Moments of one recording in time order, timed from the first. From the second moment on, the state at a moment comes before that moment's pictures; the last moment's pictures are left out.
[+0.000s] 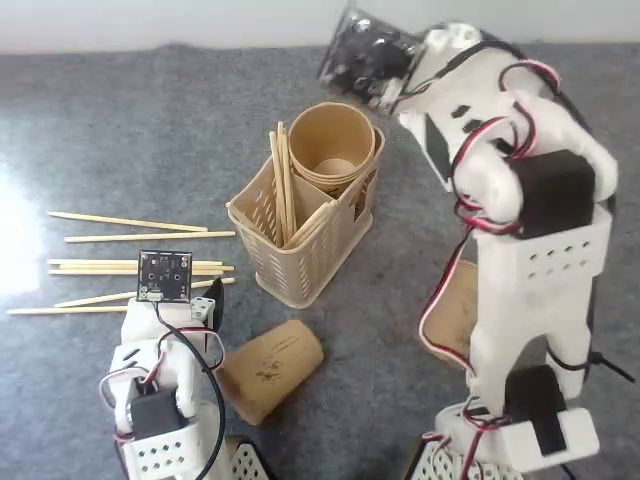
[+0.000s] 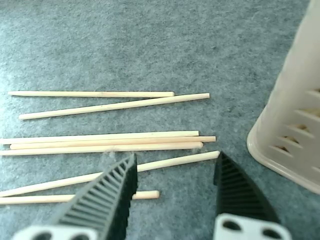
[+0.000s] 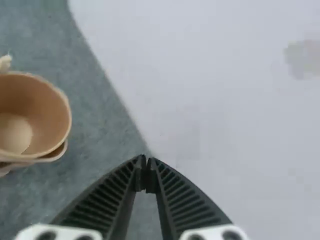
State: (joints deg) left arm -18.8 -103.2 95.6 59.2 -7.9; right arm -16.7 -7.6 -43.7 83.3 54.7
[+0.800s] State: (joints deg) left arm -18.8 -103.2 91.5 64.1 -5.7; right arm 10.9 1.2 -8.6 100.4 69.3
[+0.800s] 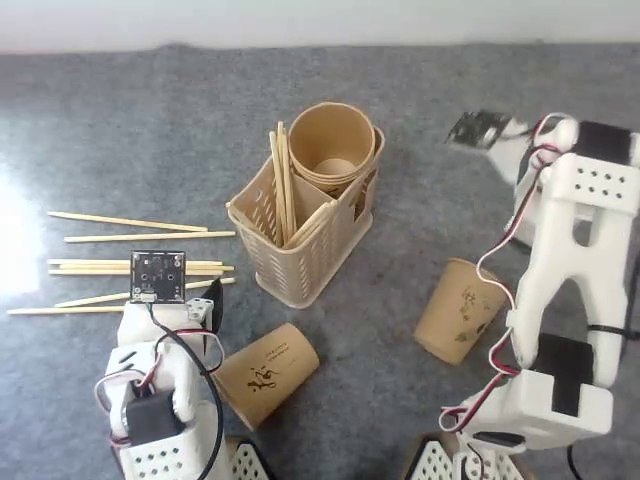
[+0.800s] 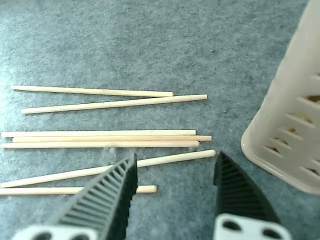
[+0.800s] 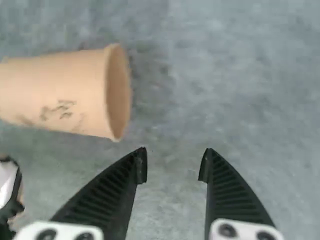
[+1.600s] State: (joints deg) left arm -18.8 -103.2 94.4 62.0 -6.9; right arm 6.1 6.5 5.1 97.1 76.6
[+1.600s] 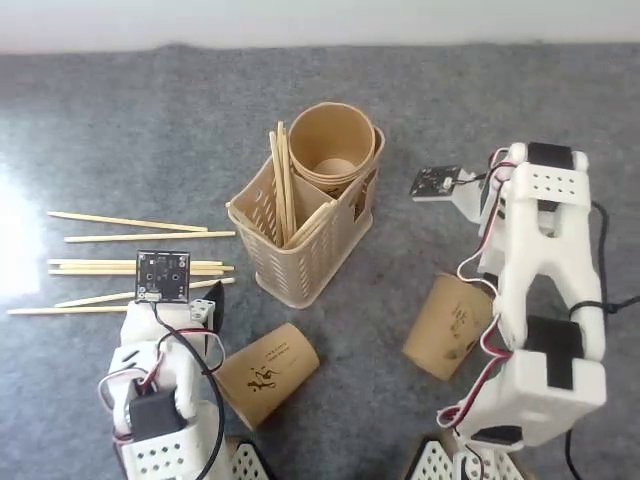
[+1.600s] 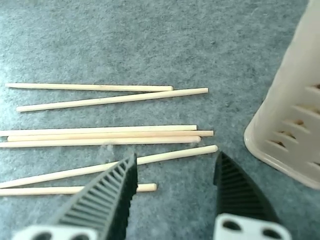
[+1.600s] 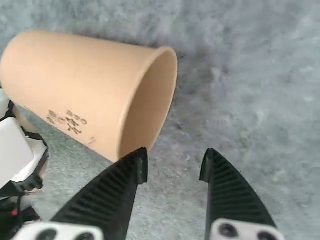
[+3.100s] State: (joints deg) left arm -18.8 -103.2 94.4 61.9 -6.9; right arm -1.9 -17.1 25.3 88.7 73.9
